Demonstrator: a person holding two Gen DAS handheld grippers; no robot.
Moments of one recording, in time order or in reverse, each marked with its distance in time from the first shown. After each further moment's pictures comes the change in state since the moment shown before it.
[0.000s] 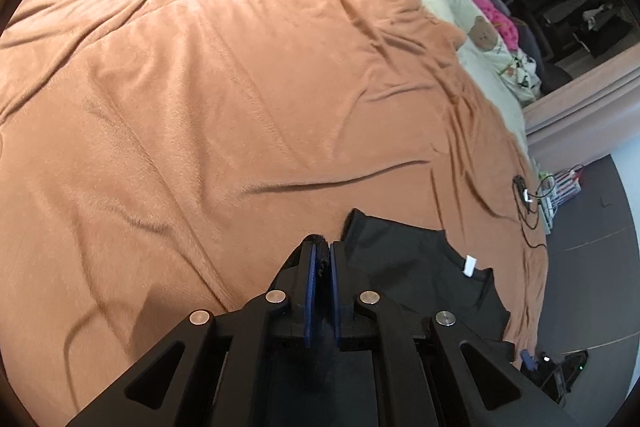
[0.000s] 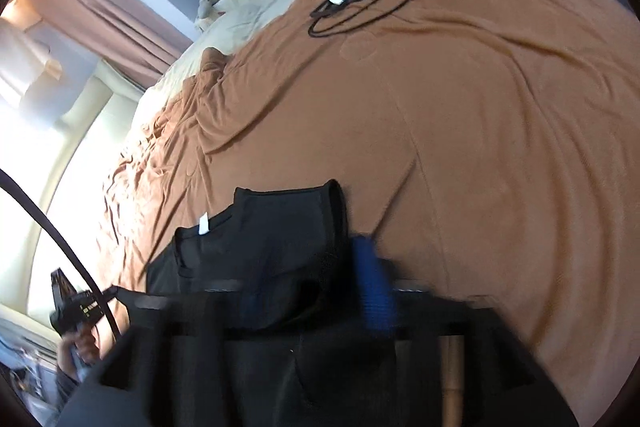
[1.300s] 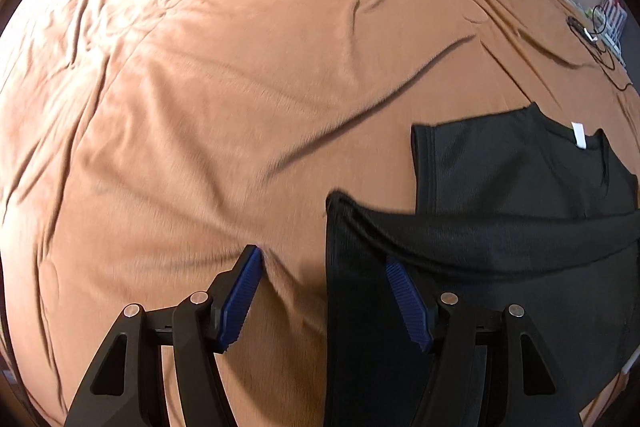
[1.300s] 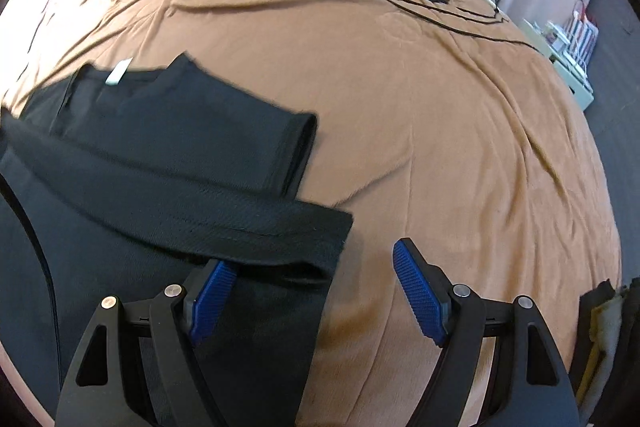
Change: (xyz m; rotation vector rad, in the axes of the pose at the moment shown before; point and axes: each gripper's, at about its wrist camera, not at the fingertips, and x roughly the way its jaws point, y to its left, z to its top) left arm 0.056 -0.025 -0.016 0.499 0.145 0.379; right arm 0.076 0.060 -0.037 -0.587 0.172 -0.439
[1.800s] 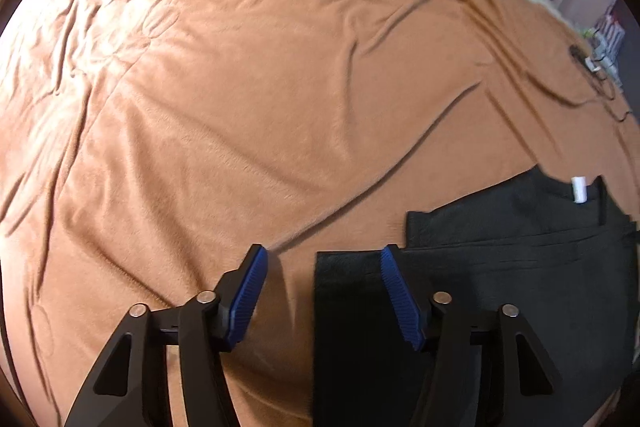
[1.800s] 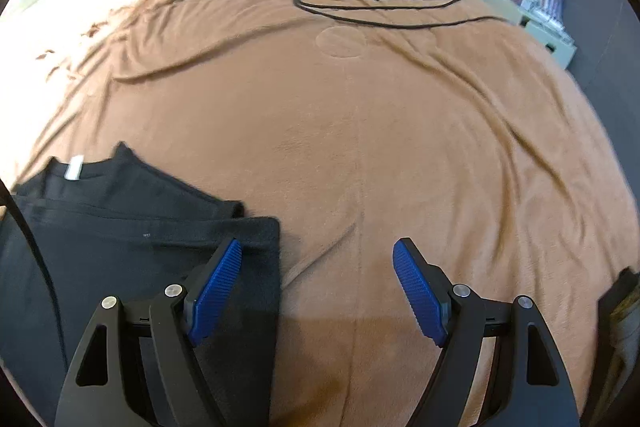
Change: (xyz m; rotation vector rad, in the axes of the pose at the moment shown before) left arm 0.008 0.004 0.042 -0.019 -0.067 -0.063; right arm 0.024 -0.043 0.017 0.211 -0.054 0.048
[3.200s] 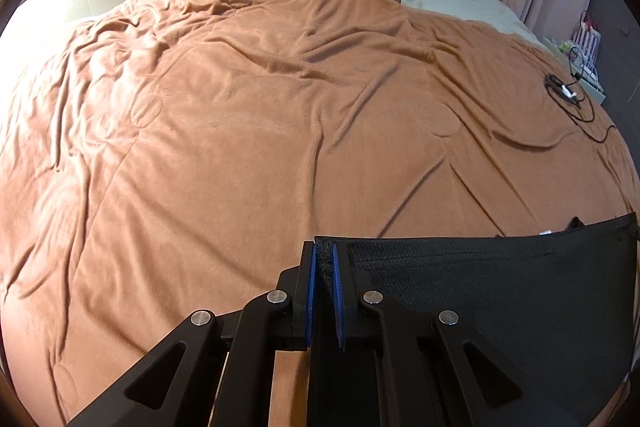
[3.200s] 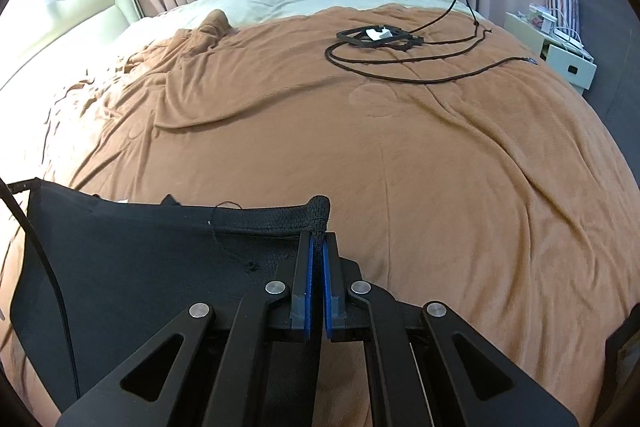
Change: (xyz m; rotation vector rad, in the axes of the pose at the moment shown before) left arm -0.027 -0.025 0.044 0.071 -0.170 0.010; right arm -0.011 0.009 0.008 -0.017 -0.133 0.100
